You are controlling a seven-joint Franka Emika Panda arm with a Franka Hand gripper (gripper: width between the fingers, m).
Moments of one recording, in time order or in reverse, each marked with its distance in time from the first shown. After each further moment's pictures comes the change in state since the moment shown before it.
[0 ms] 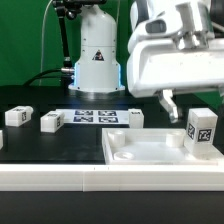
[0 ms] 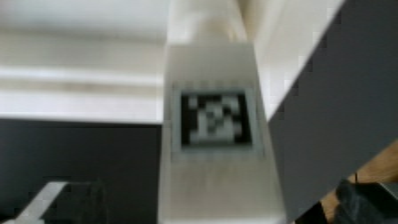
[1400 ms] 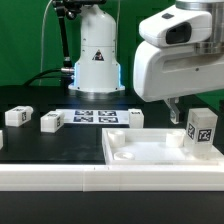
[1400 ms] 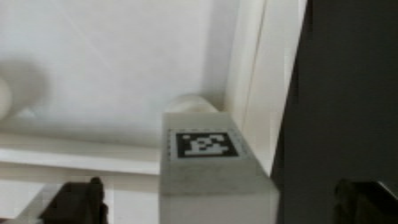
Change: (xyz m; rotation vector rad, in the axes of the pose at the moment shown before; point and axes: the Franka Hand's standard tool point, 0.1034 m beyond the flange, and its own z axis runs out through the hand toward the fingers) arm -0.008 -0.004 0.011 0.100 -0.693 0.015
